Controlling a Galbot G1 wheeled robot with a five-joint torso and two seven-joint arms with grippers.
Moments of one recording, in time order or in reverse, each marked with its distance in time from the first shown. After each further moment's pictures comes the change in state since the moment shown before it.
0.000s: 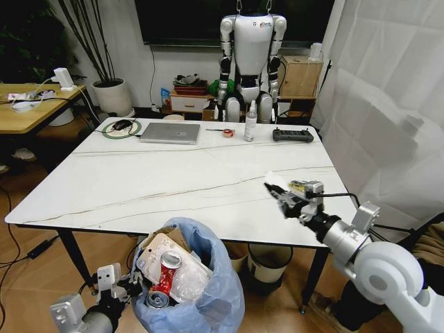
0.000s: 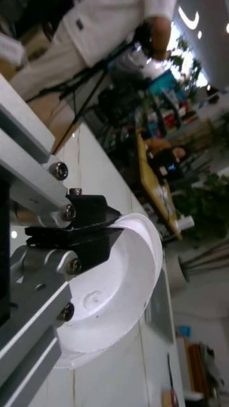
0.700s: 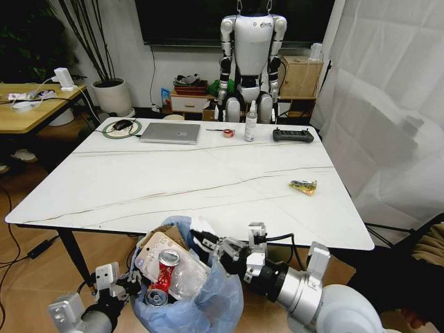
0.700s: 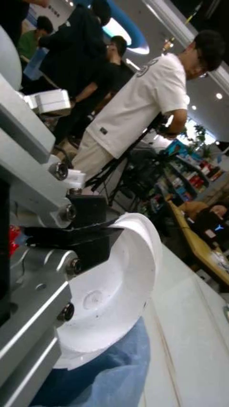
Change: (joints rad) left arm -0.001 -0.021 0.000 0.004 0.007 0.004 -0.003; right arm 0.047 0.027 -0.415 0.006 0.104 0.058 0.039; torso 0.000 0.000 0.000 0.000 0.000
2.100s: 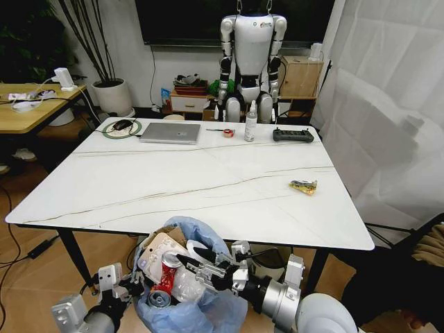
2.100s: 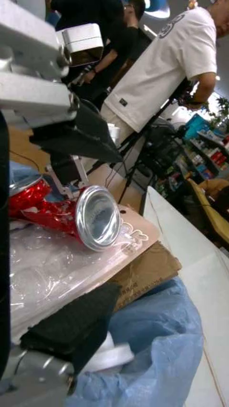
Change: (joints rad) left arm 0.003 -0.003 0.015 -0.010 0.013 0.000 0.008; right arm -0.012 0.002 -0.044 -0.048 -0.092 -0.020 0.036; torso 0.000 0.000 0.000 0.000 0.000
